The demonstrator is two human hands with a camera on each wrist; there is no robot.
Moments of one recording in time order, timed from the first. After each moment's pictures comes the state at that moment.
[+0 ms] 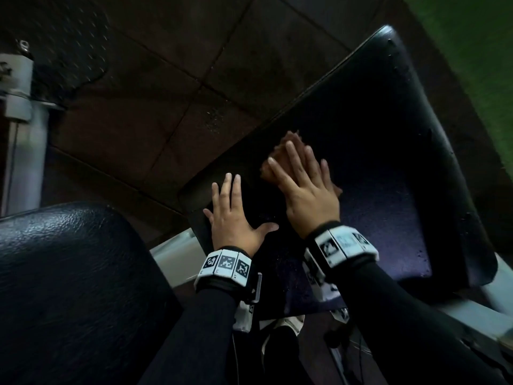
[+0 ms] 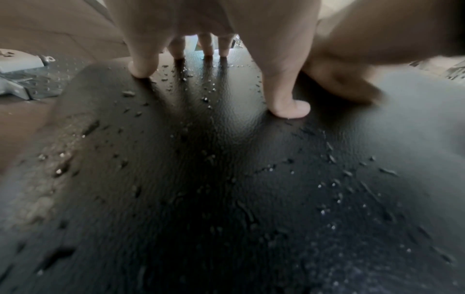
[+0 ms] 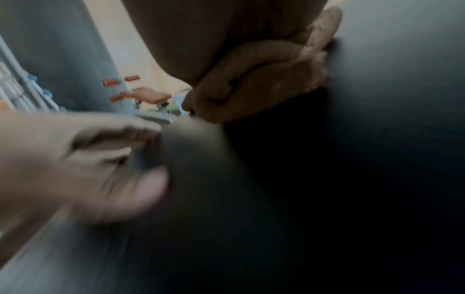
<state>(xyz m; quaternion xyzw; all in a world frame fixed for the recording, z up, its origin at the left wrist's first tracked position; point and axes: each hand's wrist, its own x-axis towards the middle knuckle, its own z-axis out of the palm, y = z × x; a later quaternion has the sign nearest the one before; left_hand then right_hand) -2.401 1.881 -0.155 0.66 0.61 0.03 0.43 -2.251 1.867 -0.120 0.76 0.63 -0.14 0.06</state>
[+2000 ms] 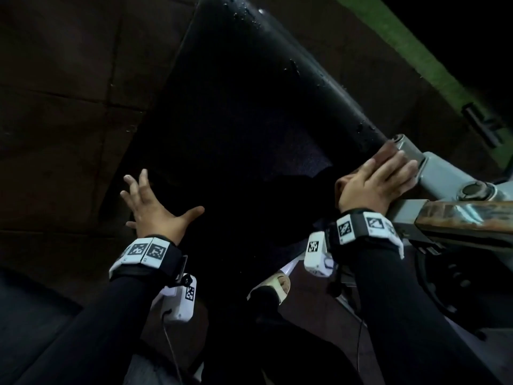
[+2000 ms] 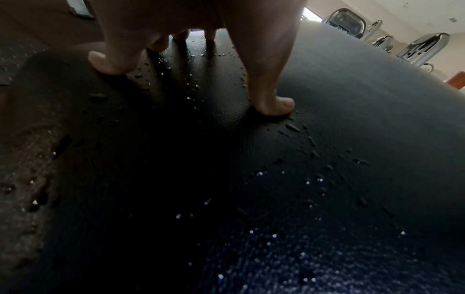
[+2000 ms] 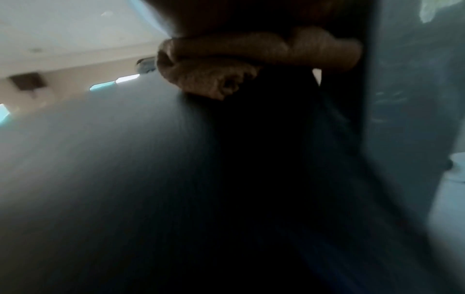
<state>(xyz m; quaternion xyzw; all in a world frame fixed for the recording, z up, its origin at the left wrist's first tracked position) -2.396 1.891 -0.154 0.67 0.59 0.00 0.44 -2.132 1.697 -0.097 1.00 0.05 0.02 -0.03</state>
